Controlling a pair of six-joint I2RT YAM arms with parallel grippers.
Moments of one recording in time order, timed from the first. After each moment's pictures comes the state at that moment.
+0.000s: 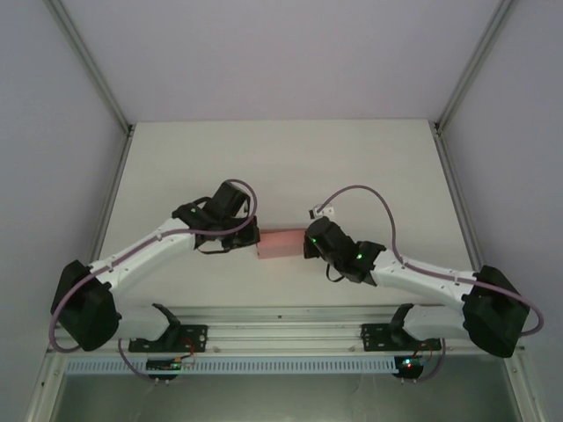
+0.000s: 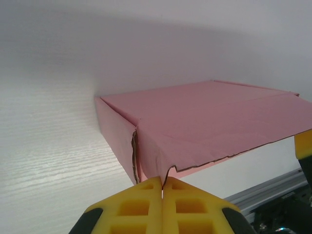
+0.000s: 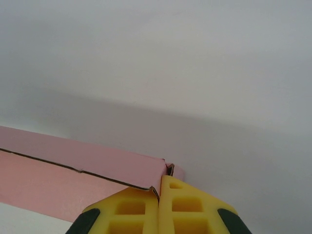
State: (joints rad) left arm -0.71 1.32 0.99 -0.70 0.20 -0.81; right arm 0.93 1.20 0.66 -0.20 0.36 0.55
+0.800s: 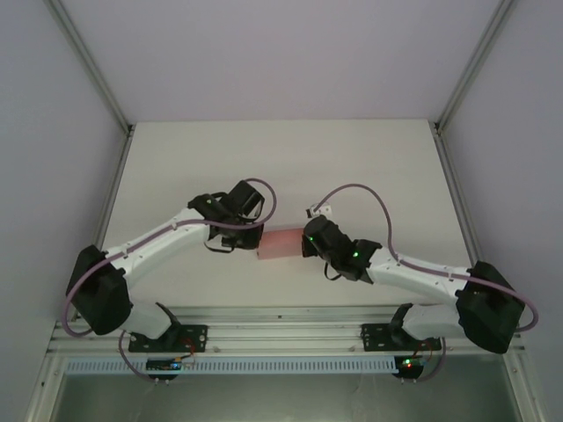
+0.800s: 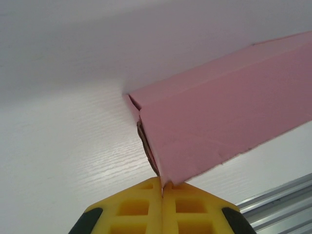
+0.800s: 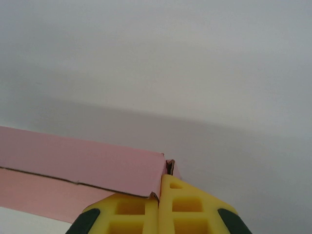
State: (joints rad) left arm -0.77 1.43 1.09 -0.87 0.08 -0.57; right arm 0.93 1.25 0.67 -0.17 0.37 0.52
